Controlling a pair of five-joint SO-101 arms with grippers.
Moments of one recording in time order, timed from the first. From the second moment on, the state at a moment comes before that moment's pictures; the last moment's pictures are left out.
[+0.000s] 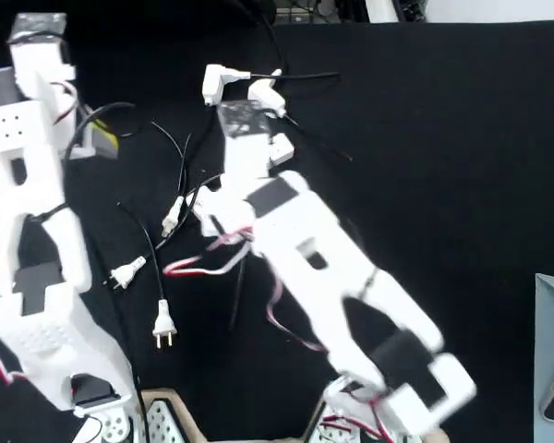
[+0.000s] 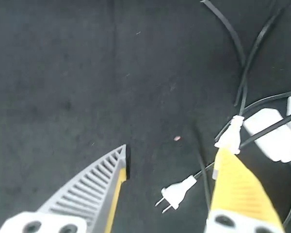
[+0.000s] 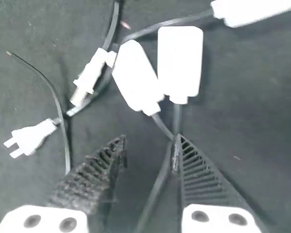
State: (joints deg) left arm -20.7 15.5 -36.9 100.5 -11.8; right arm -36.0 -2.8 18.2 59.3 -25.5
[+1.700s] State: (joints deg) left arm -31.8 13.9 -14.1 88.1 -14.9; right arm -44.5 50.5 -38.4 70.4 -34.6
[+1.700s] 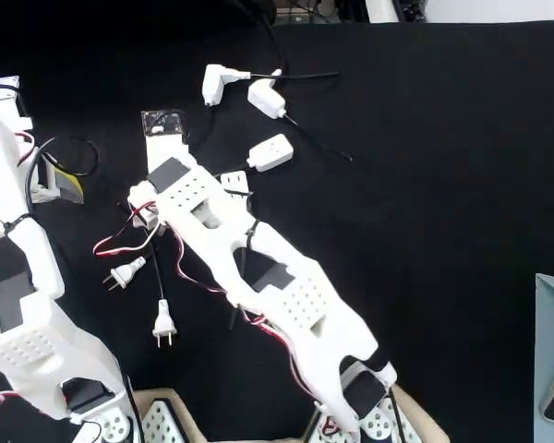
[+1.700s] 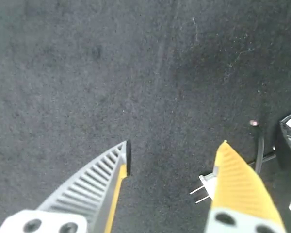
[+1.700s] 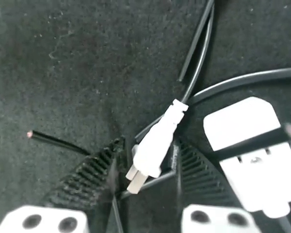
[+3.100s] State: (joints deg) left arm -37.0 -29.1 34.7 62.5 -18.9; right arm -45.2 26.2 -37.8 98.9 -19.6
